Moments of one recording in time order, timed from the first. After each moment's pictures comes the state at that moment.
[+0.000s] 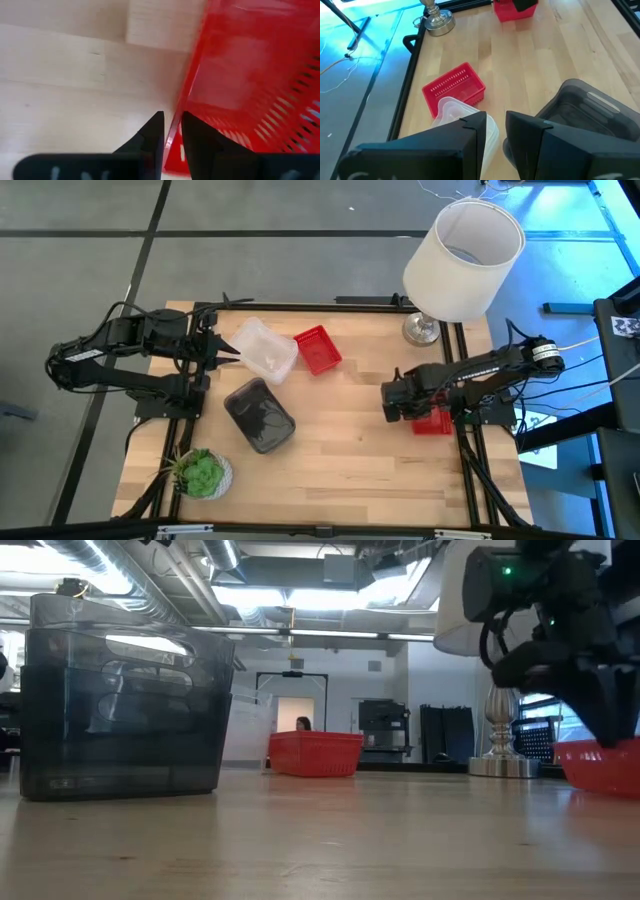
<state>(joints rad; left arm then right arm) 0.12 0.73 1.13 -0.92 -0.07 0.24 0.11 1.41 0.81 -1.03 -0.20 1.52</state>
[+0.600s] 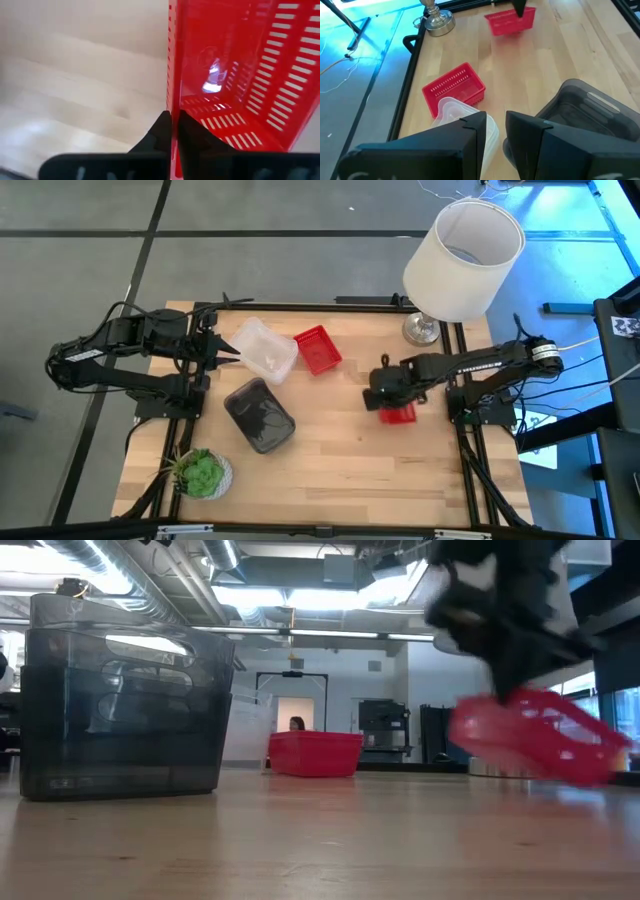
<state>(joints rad) 0.12 0.73 1.13 -0.92 -0.07 0.24 0.06 1.41 0.97 -0.87 -0.11 1.46</state>
